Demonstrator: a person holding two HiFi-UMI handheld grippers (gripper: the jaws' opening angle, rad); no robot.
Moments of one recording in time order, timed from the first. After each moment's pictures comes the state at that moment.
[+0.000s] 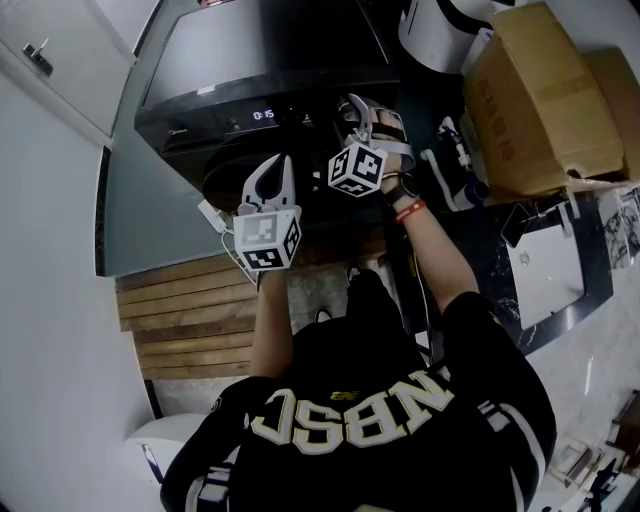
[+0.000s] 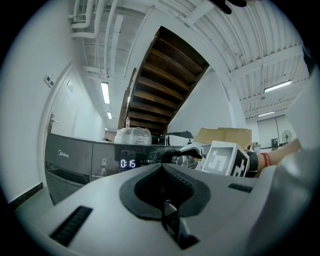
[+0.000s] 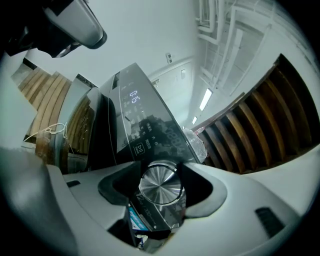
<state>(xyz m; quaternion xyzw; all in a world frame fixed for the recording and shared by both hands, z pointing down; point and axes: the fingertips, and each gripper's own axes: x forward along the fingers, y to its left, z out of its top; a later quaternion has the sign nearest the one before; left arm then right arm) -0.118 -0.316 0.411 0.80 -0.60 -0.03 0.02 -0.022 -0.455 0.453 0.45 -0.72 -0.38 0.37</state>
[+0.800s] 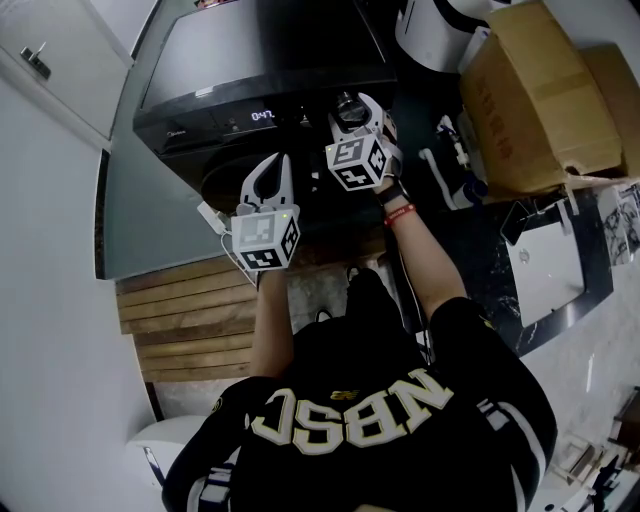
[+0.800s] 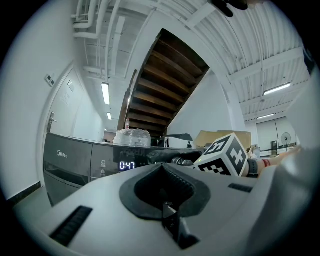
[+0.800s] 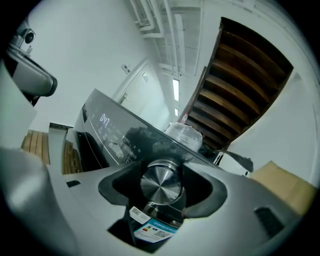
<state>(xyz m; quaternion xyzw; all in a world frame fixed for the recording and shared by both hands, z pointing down) -0.116 -0.316 0.407 0.80 -0.60 -0.05 0.02 -0.010 -0.459 0.441 0.53 -0.80 -0.19 0.22</state>
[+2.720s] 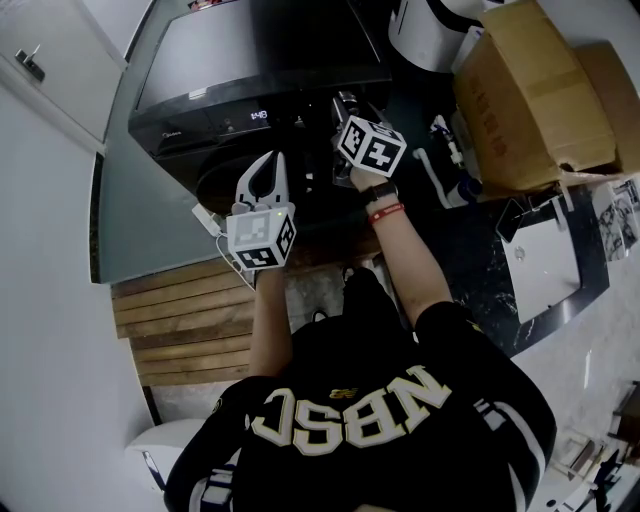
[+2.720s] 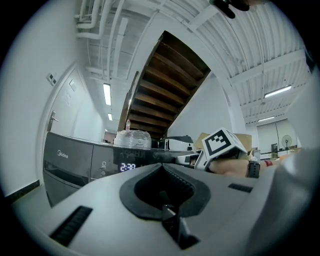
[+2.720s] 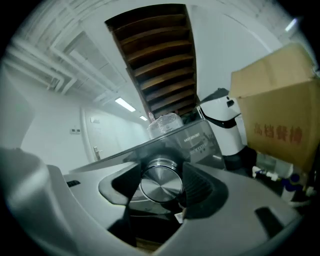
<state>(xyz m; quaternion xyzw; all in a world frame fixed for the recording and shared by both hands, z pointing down) -0.120 -0.316 0.402 0.80 -0.60 -0.06 0.02 0.020 -0.469 0.440 0.58 -0.79 0.19 -0.05</state>
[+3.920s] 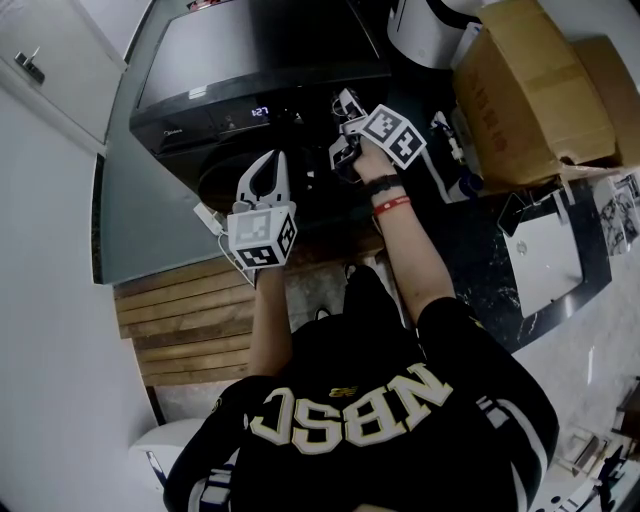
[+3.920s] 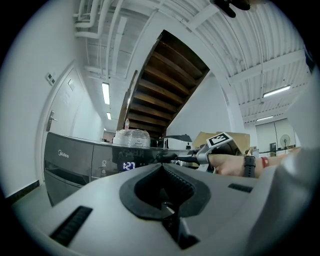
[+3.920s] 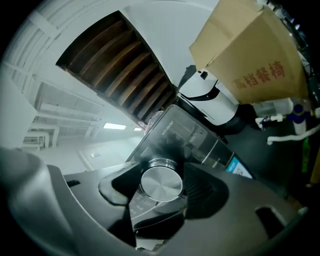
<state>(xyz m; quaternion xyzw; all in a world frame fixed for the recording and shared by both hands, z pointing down) -0.119 -0.310 0.402 0.80 -0.59 -0.05 0.02 0.034 -0.473 0.447 0.51 -0.74 0.39 -0.21</state>
